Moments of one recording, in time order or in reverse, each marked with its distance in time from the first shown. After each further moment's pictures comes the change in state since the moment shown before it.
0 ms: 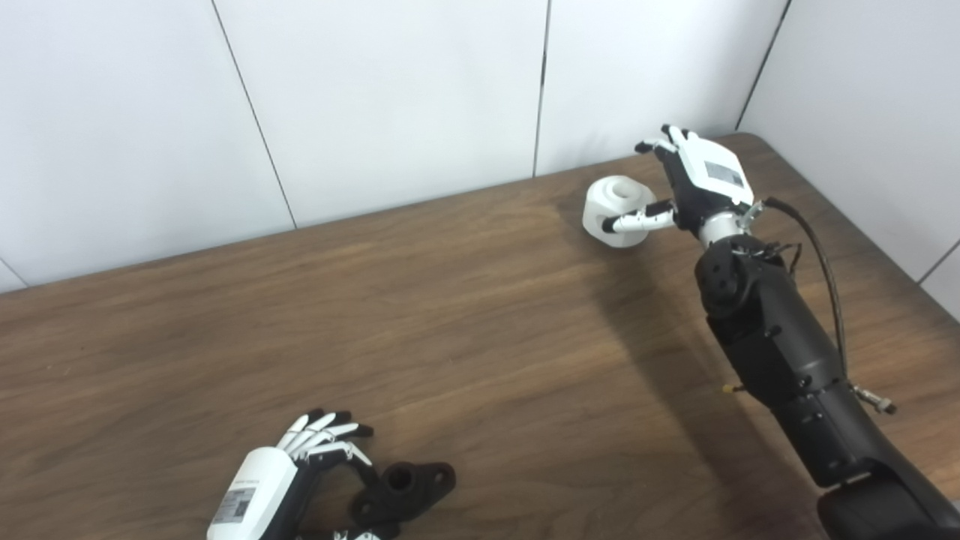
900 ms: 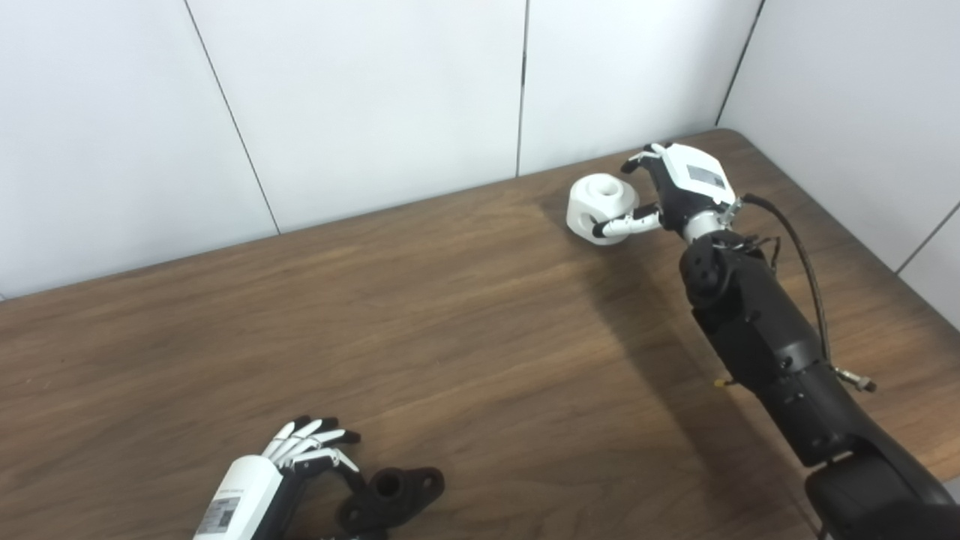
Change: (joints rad) left arm 0.005 0.005 0.014 -0.001 -0.005 -0.016 -0.006; right arm -0.035 -0.010 0.034 0.074 0.018 0.005 -0.005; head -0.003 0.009
